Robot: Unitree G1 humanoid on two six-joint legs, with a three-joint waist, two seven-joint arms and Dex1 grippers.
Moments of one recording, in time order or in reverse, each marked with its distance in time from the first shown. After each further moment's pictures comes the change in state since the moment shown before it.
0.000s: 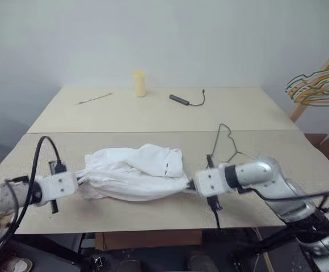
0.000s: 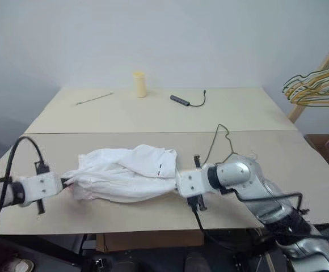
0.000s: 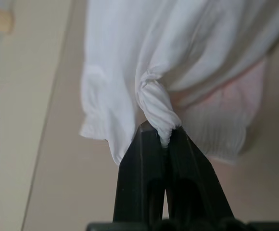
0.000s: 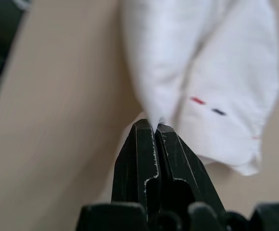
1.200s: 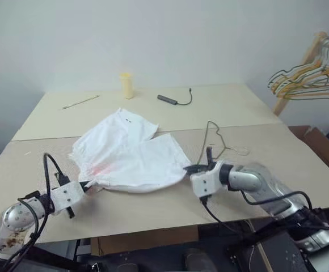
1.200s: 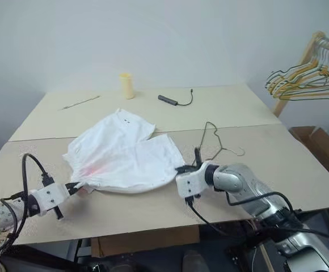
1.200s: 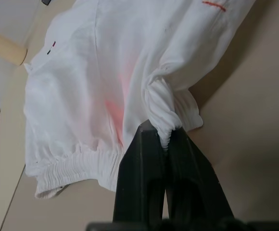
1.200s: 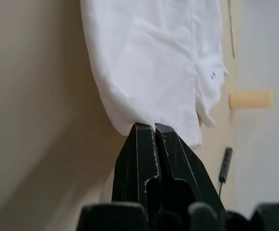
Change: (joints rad) left arm 0.245 -0.055 0.005 0.175 -0.007 -0.392 0.180; right arm 0.186 -0.124 0.076 0.014 -0.243 -0.470 -0.308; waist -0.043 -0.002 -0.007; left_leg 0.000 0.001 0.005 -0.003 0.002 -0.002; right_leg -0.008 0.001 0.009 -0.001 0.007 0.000
